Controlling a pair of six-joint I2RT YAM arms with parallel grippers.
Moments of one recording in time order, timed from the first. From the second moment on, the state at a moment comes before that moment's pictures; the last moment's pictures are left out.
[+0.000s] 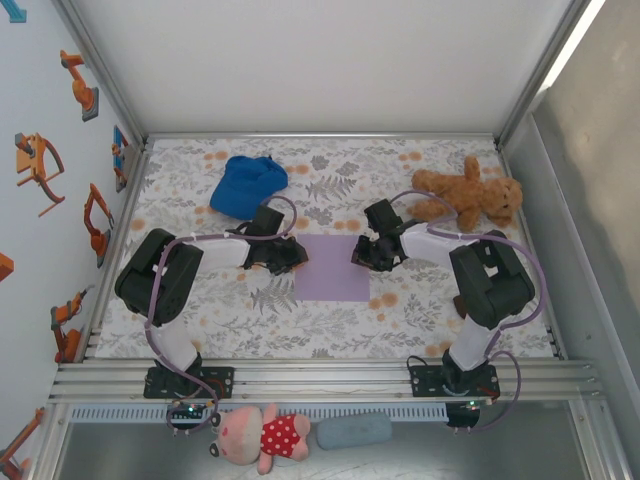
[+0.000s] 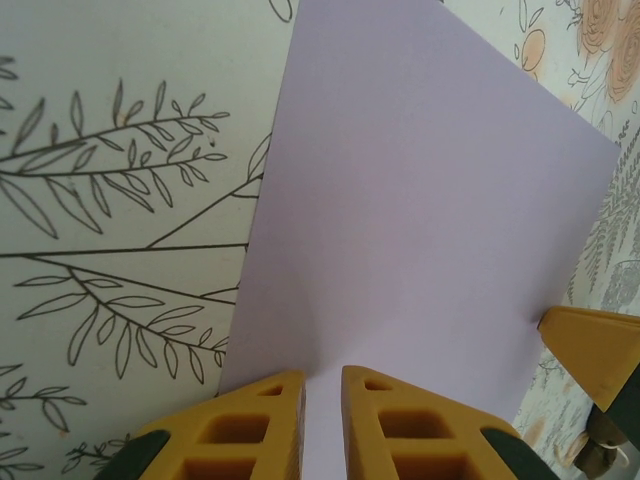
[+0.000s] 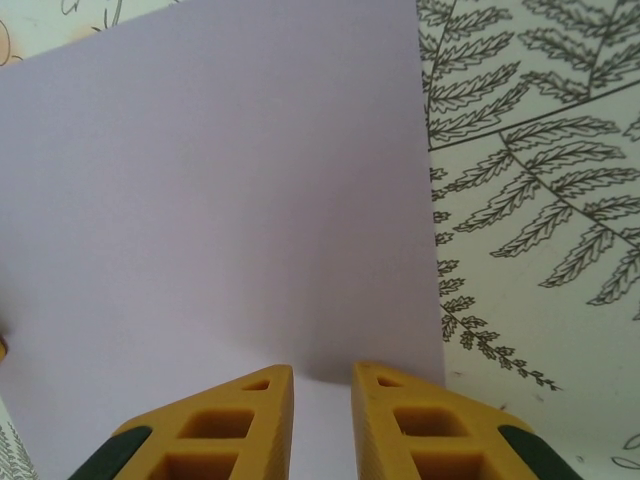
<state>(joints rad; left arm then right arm) -0.60 1.79 0.89 -0.12 0.41 -0.91 0.51 1.74 0.95 -0.39 -0.26 0.73</state>
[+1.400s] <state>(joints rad) -0.60 1.82 0.92 -0.15 0.41 -0.91 0.48 1.78 0.94 -0.29 -0.36 0.76</state>
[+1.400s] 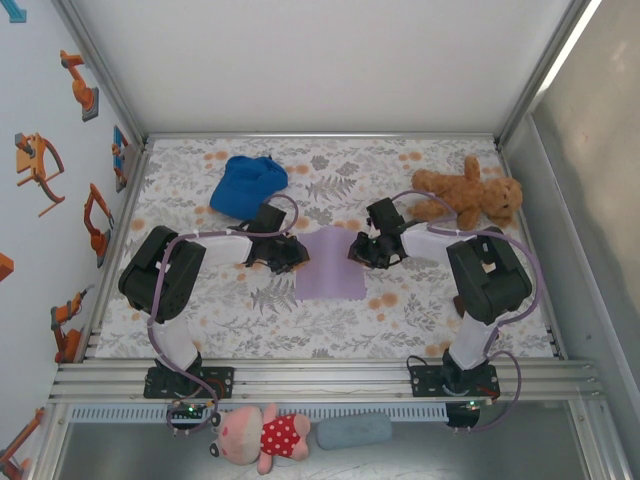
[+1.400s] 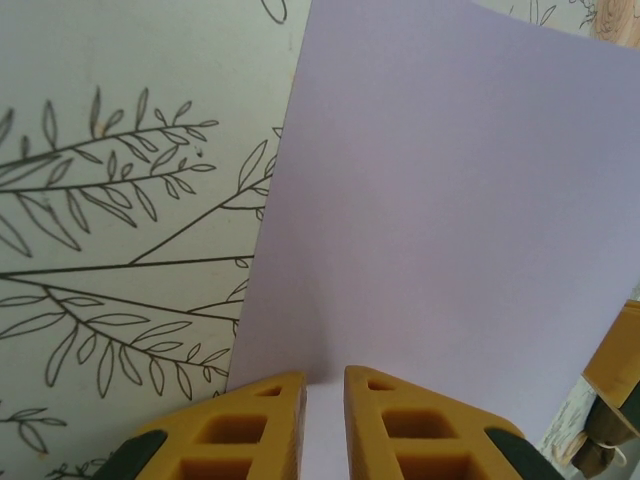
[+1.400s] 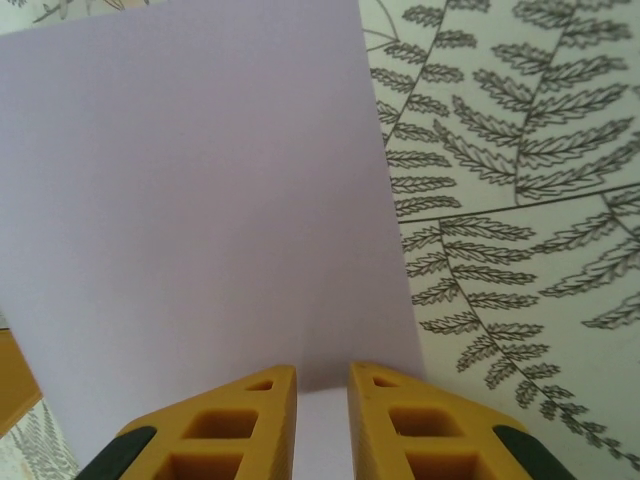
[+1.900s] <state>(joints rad) -0.60 1.81 0.87 -0.02 0.44 -0.95 0.48 1.82 0.94 -0.17 -0.45 0.80</state>
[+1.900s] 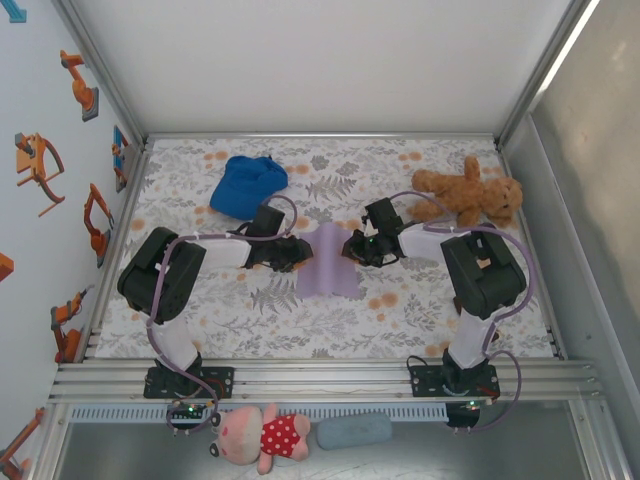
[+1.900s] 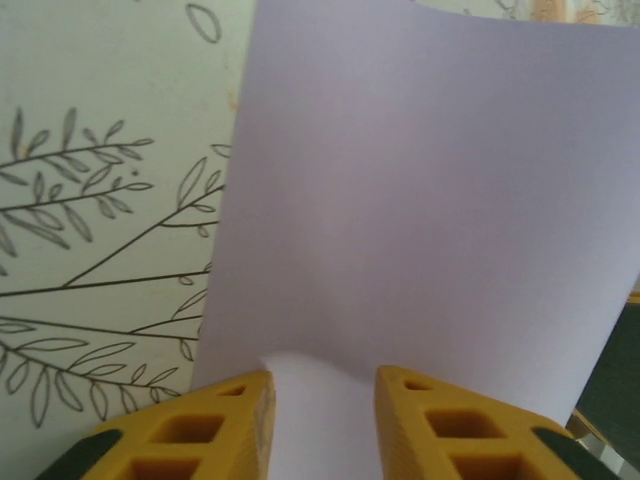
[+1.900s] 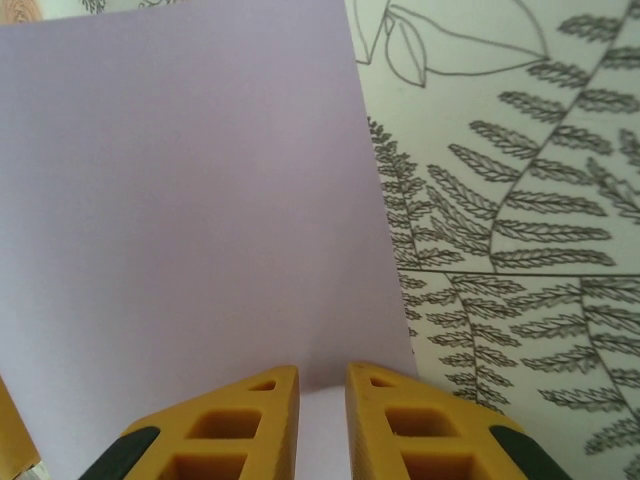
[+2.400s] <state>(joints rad) -0.59 1.77 0.80 0.16 0.48 -0.99 0.48 1.83 0.95 -0.15 -0.47 0.80</state>
